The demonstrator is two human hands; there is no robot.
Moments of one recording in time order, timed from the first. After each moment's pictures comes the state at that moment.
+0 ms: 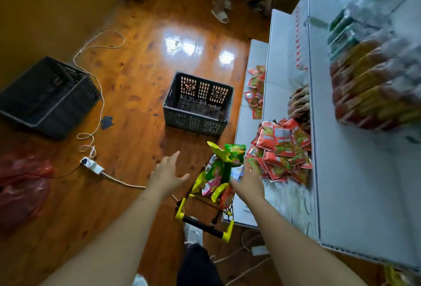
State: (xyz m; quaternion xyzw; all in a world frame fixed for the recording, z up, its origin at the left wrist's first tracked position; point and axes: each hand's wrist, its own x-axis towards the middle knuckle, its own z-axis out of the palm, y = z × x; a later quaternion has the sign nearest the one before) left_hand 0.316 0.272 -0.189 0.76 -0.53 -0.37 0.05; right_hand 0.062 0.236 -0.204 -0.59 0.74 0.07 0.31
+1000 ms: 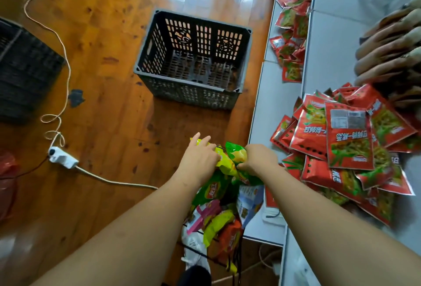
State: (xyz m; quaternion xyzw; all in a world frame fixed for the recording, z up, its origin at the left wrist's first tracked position) left_hand 0.175 0.045 -0.477 0.54 -0.78 -0.20 -0.23; right_hand 0.004 -0.002 -0.508 -0.67 0.62 0.27 0.29
